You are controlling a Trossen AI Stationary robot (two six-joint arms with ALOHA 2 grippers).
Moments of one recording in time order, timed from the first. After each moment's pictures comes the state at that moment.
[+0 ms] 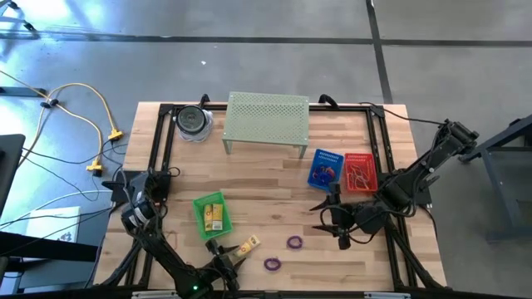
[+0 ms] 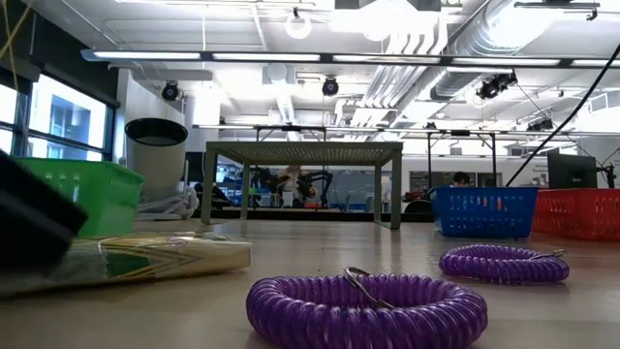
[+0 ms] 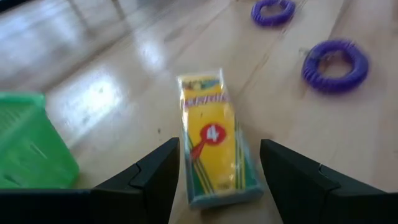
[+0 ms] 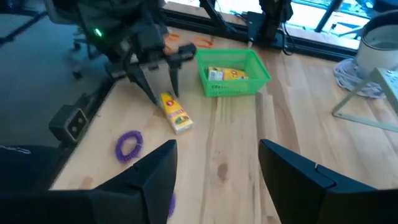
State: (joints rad) left arm -0.97 2.24 1.47 -0.73 -1.11 -1.47; right arm 0.68 1.20 0.93 -0.29 0.52 0.20
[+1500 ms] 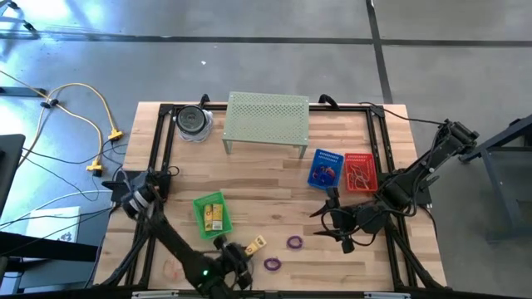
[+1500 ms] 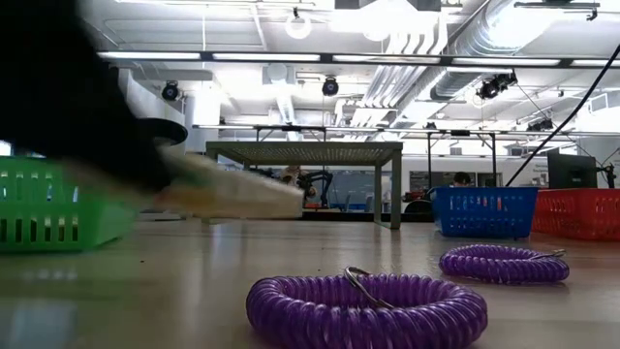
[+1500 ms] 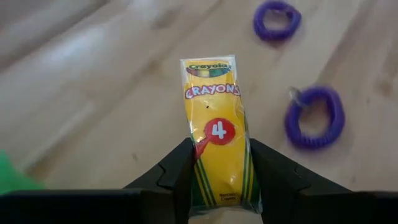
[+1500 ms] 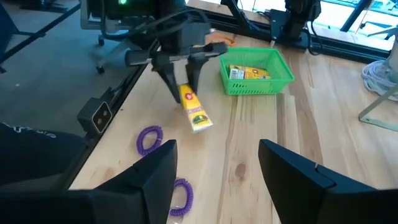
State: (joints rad) left arm -0.83 2.10 1.49 -0.67 -0.82 -1.41; right arm 0.68 1.20 0.93 -0.28 0.43 0.18
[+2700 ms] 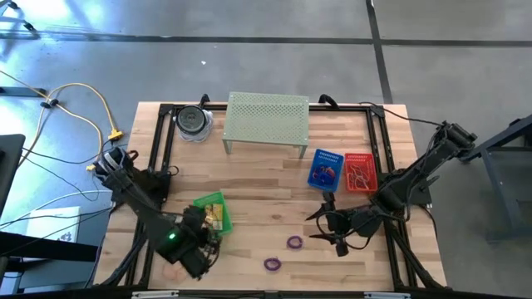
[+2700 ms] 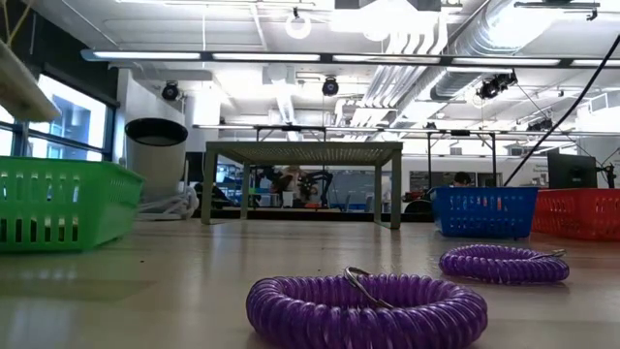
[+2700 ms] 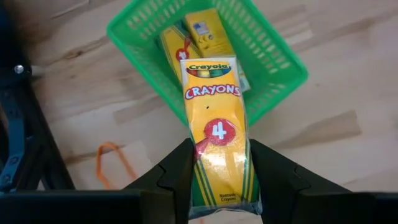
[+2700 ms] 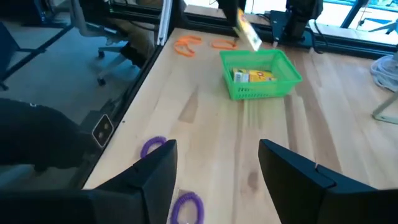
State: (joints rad) left arm -0.78 1.68 1.50 -1.41 -0.24 -2.03; right arm 0.68 1.27 0.90 -0.15 0.45 0.22
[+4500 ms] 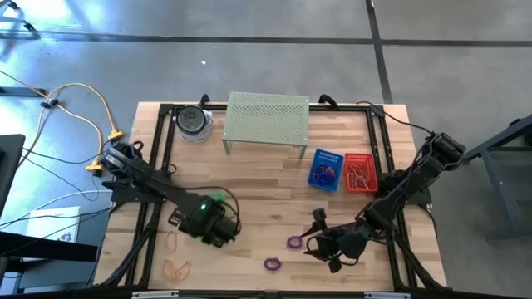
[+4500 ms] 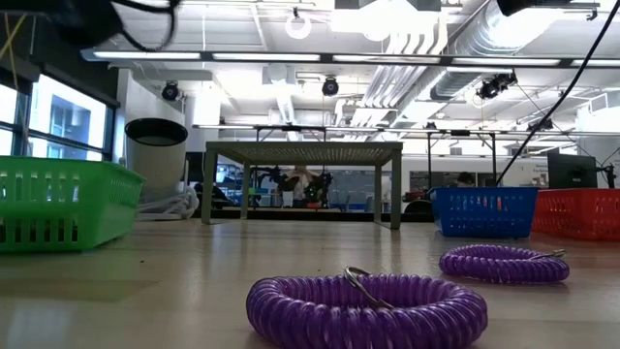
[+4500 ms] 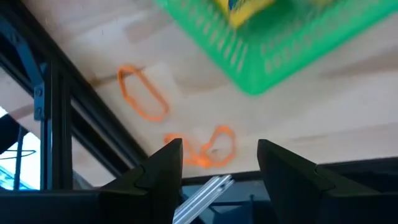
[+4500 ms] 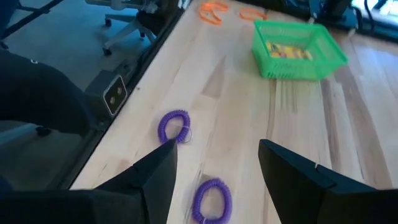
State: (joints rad) left arm -0.54 1.68 1.37 -1.30 0.34 -1.70; right arm 0.74 1.48 0.90 -0.04 0.44 0.20
